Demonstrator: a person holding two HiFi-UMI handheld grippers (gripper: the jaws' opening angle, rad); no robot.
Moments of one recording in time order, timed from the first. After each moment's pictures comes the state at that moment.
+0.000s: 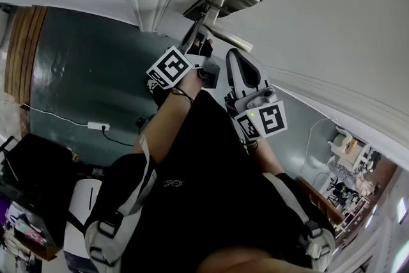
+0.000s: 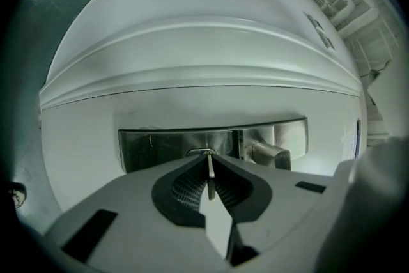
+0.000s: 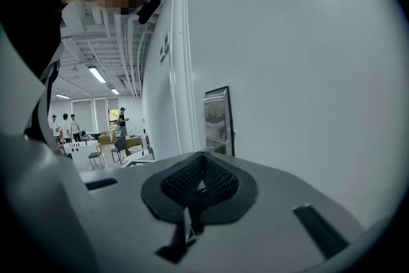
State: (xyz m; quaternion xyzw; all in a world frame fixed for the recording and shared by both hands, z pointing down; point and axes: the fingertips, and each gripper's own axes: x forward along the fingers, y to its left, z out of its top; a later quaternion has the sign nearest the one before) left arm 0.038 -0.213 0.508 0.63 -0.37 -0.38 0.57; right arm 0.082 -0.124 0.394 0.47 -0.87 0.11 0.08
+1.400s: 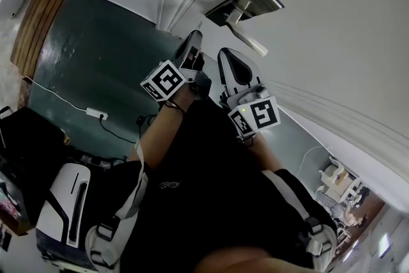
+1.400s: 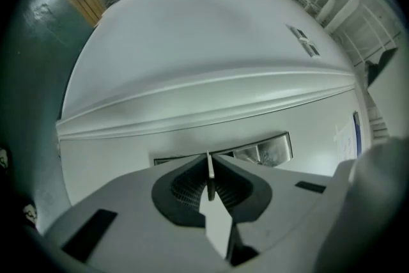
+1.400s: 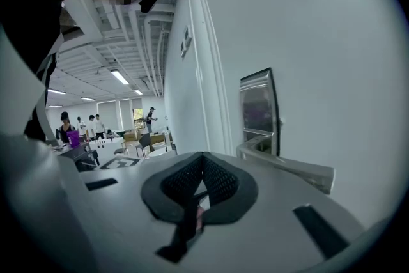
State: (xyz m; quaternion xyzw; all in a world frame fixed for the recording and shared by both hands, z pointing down) left arm -0.037 -0.153 0.505 0.62 -0.45 -0.38 0.52; right arm 0.019 -0.106 0.403 0.37 -0.92 0.11 0.08
